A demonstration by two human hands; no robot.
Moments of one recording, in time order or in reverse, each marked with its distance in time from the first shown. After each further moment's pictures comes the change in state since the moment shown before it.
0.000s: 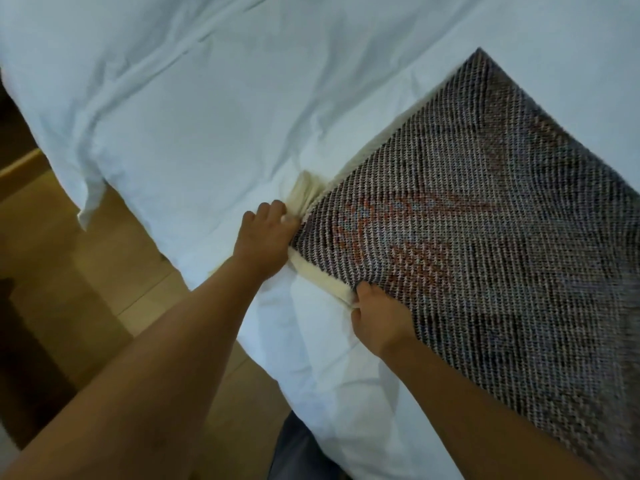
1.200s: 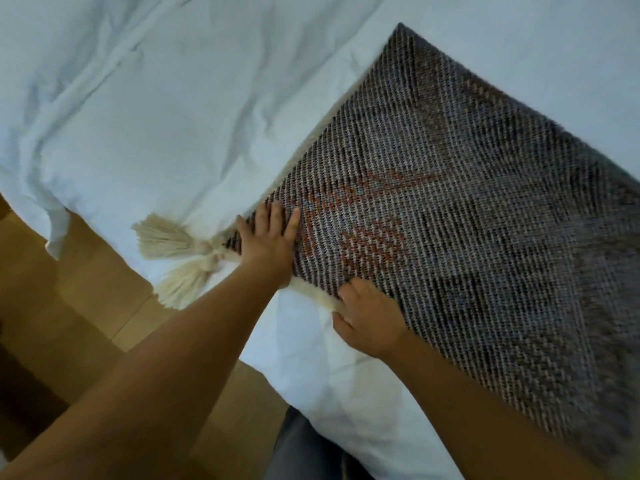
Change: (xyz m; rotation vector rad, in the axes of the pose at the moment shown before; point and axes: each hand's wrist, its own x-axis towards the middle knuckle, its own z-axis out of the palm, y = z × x) left_hand 0.007 0.076 -0.012 0.263 -0.490 -0.055; right_hand -0.041 0.031 0.010 0.118 0.187 -0.211
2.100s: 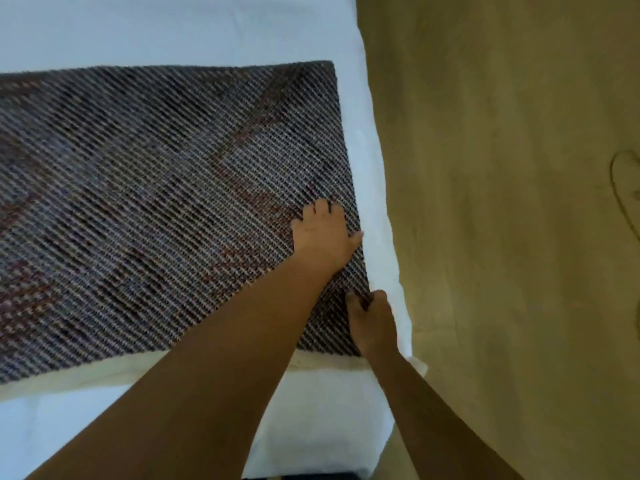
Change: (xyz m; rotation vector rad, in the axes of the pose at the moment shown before) left_hand -0.106 0.540 -0.043 -0.063 0.207 0.653; right_hand -0.343 0.215 0.030 1.076 0.516 1.461
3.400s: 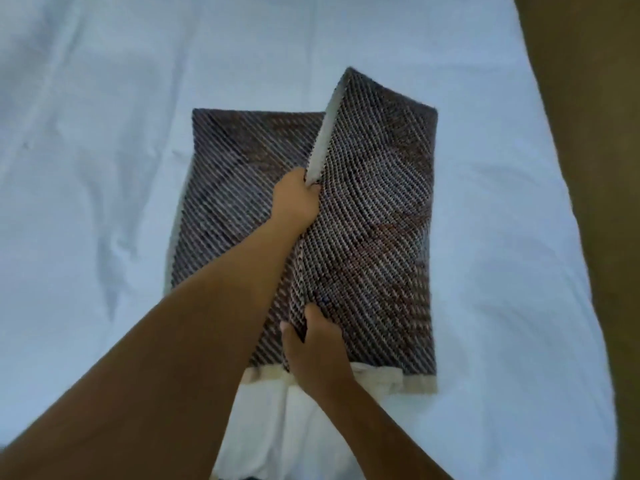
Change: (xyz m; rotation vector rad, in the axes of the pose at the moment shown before) left_hand -0.045 -0.385 -0.129 -0.672 0.340 -0.245; right_hand -0.216 -0.191 0.287 -0.090 -0.303 -0.637
